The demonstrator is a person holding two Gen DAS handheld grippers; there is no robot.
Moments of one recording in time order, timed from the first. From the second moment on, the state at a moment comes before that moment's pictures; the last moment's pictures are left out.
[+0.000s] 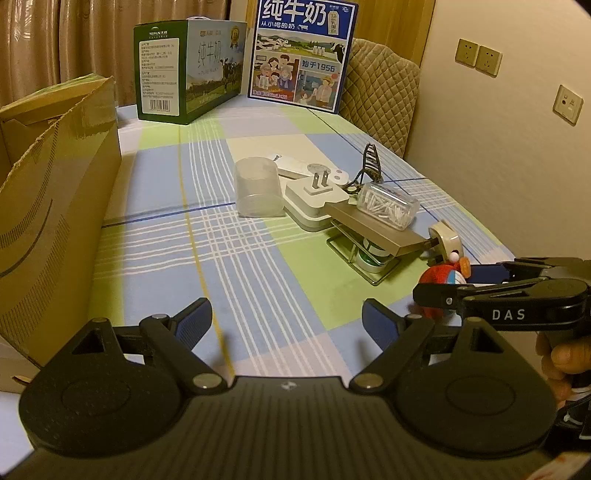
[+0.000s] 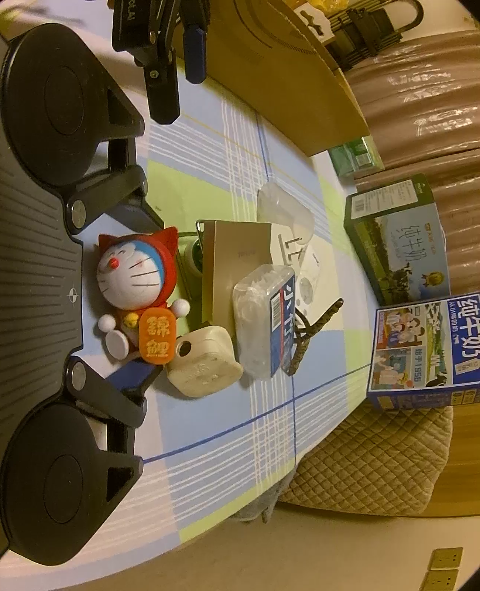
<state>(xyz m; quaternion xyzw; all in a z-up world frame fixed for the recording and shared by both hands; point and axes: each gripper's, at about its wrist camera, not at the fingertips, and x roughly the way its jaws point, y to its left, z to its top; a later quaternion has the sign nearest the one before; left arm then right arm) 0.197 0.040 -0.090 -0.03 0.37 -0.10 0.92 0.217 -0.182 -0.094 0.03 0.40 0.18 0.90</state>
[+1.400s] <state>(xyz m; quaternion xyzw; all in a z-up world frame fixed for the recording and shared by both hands) 0.212 -0.084 -0.069 0.07 0.28 -0.19 0.94 0.208 -0.263 -0.041 0.03 0.36 0.06 0.93</state>
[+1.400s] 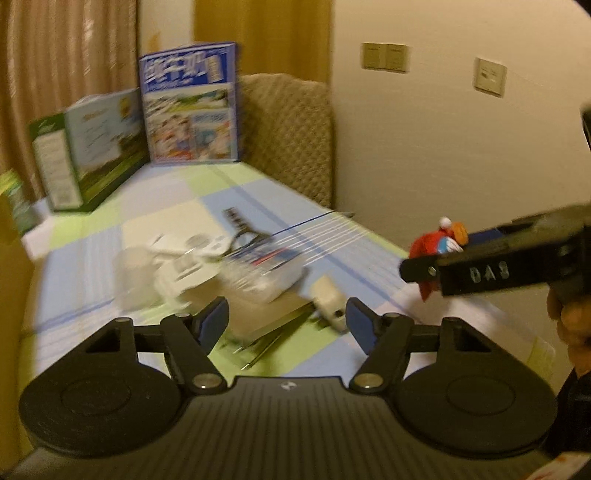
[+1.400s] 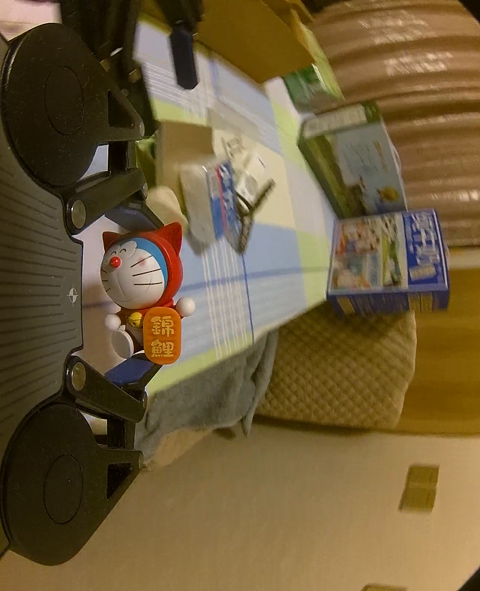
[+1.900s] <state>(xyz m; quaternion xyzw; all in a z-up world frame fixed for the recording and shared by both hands) 0.230 -0.165 -0.125 0.27 0.24 -0.22 0.91 0.213 -0.294 -0.039 0.09 0.36 0.04 0.93</state>
